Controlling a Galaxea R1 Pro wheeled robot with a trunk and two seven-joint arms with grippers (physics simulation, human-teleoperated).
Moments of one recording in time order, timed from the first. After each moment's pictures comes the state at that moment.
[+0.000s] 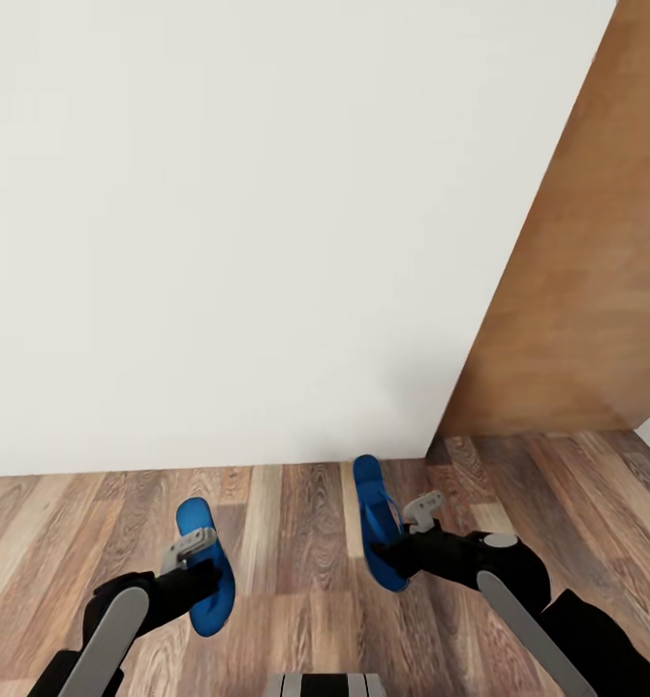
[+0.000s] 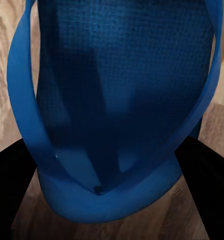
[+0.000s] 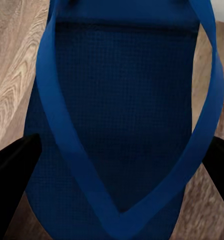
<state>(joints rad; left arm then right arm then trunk) -0.16 0.11 -0.14 -1.59 1.01 0.83 0.70 -0.38 -0.36 0.53 -1.61 -0.60 0.80 0.03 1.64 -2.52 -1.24</state>
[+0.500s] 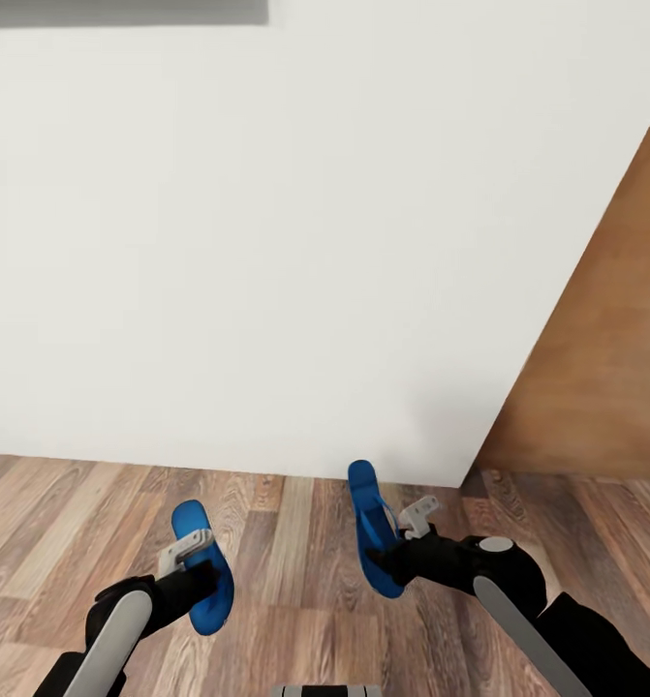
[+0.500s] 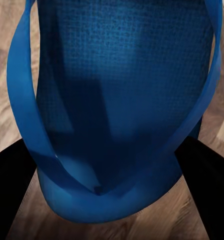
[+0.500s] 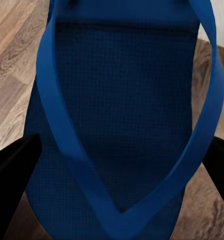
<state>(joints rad) -0.16 0.11 -0.14 -1.55 1.00 0.75 0.69 -0.38 -0.36 0.56 -1.61 -0.60 0.80 0.03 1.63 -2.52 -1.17</state>
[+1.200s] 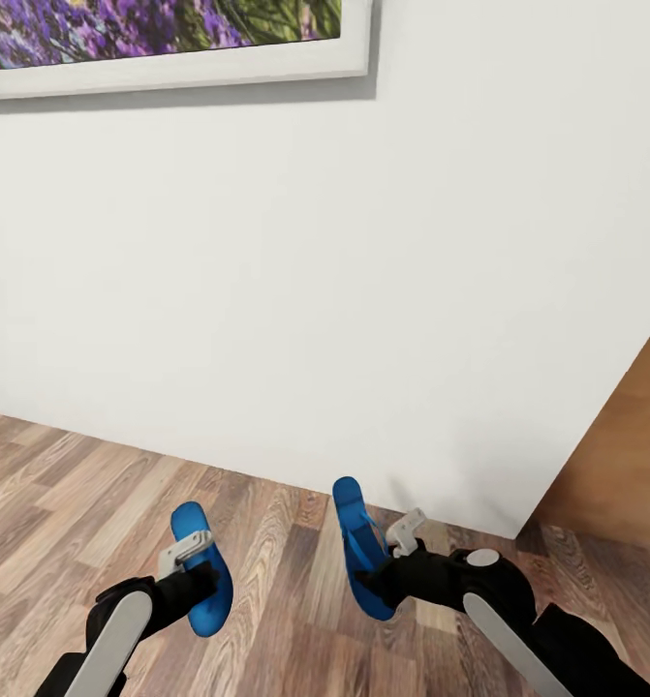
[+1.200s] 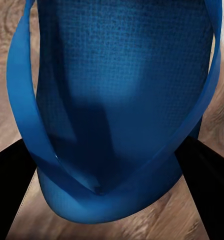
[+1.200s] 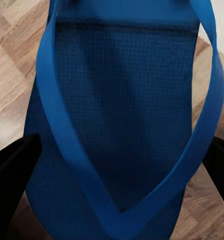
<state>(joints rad) -0.16 0.11 -0.14 -1.54 1.00 0.75 0.69 -0.37 -0.36 0.64 -1.61 -0.60 0.81 0.03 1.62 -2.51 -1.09</state>
